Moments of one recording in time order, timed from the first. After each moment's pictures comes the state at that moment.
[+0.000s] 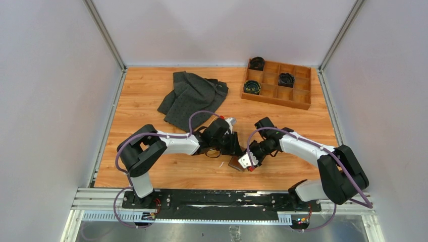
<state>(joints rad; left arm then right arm) -0.93 1.77 0.87 0.20 0.30 -0.85 0.52 1.38 0.65 -0.59 -0.62 -1.82</state>
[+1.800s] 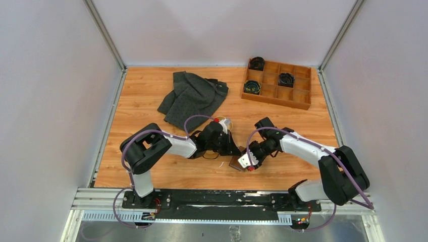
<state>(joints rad) -0.89 1.80 0.75 0.47 0.33 -0.96 0.52 1.36 0.66 -0.61 -0.61 -1.80</state>
